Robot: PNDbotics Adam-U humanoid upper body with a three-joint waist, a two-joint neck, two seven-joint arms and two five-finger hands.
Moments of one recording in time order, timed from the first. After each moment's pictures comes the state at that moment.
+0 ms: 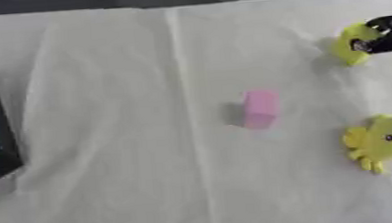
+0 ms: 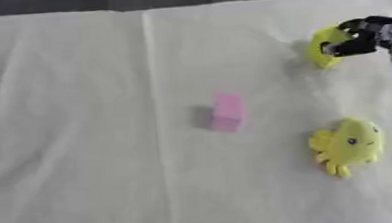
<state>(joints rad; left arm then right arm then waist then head) -0.30 0.38 0.06 -1.90 0.18 0.10 0.25 -0.83 -0.82 0.07 -1.01 0.45 0.23 0.38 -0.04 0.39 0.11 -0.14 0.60</state>
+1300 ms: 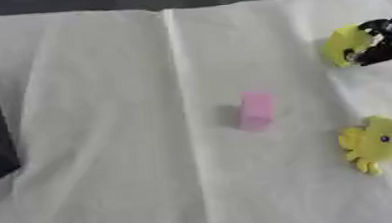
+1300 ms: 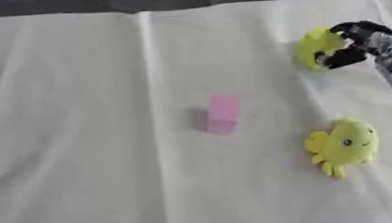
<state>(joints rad) -0.30 0.37 0.06 -1.90 0.18 0.10 0.25 -0.81 -0.78 0.08 -1.04 0.36 0.29 0.16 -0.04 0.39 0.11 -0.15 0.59</state>
